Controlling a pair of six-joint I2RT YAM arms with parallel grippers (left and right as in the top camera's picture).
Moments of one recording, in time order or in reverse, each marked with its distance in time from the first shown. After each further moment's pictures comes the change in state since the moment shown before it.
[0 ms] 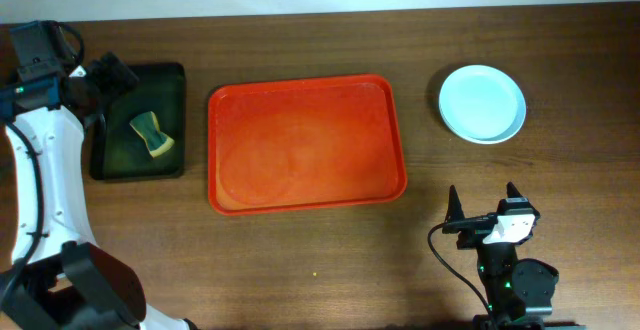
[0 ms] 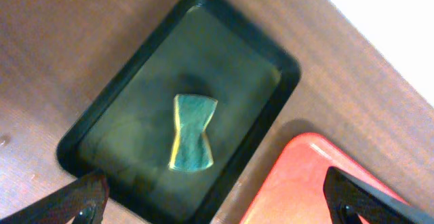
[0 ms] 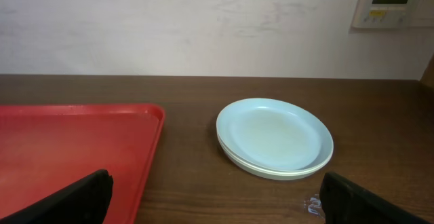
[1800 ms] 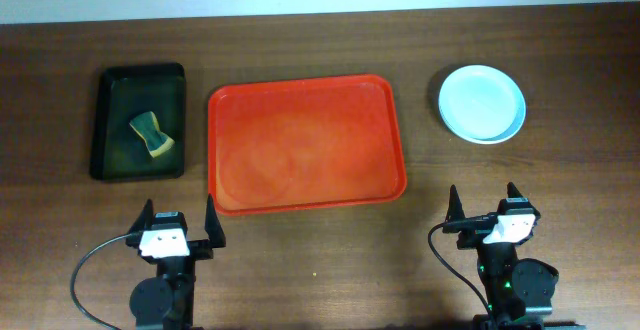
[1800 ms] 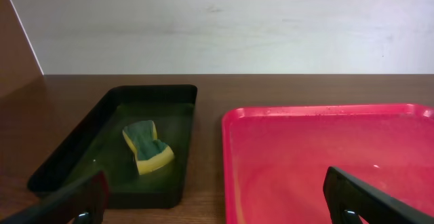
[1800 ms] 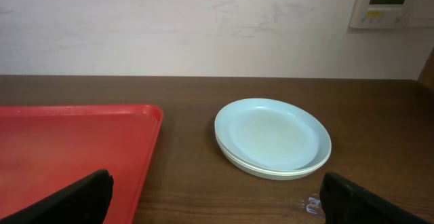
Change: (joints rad) left arm -0.286 -1.732 -1.628 0.804 -0.052 0.444; right arm 0.000 -0.001 0.000 0.000 0.007 0.001
